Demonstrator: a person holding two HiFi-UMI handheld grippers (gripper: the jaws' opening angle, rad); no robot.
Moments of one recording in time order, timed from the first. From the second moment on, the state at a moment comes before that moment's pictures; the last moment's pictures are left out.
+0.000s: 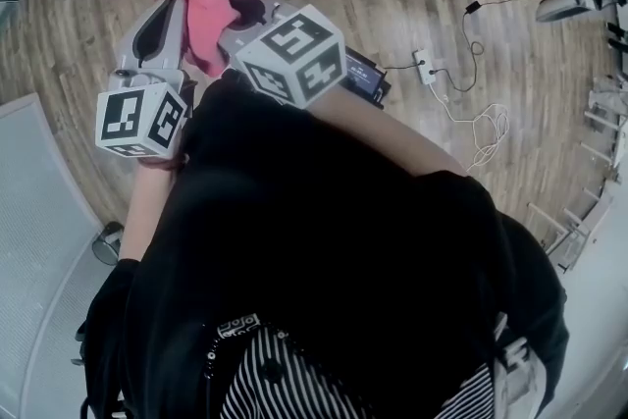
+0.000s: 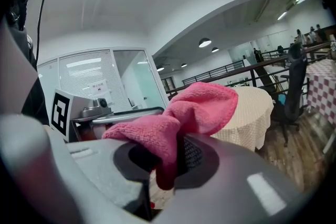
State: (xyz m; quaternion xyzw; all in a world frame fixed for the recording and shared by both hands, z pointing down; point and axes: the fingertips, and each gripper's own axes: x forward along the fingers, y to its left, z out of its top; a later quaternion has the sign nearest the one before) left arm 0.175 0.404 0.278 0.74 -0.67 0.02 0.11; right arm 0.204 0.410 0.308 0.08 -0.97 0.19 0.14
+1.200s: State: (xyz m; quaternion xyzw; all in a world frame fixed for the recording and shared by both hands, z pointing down) left arm -0.006 0.318 0.282 0.79 -0.60 0.00 0.11; right arm 0.020 0.342 0.318 0.12 -0.96 0.20 0.16
